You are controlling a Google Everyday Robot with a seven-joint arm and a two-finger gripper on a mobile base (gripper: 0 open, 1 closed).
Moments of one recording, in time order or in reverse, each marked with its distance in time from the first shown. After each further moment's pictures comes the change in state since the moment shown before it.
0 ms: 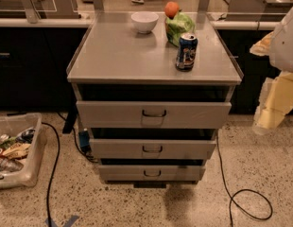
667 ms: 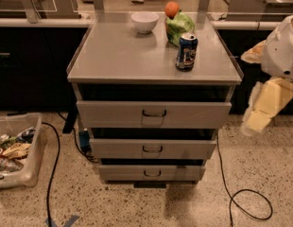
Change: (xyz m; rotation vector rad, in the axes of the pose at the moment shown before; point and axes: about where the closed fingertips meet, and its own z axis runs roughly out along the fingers) arm -0.008 -0.002 0.023 -0.043 -0.103 0.027
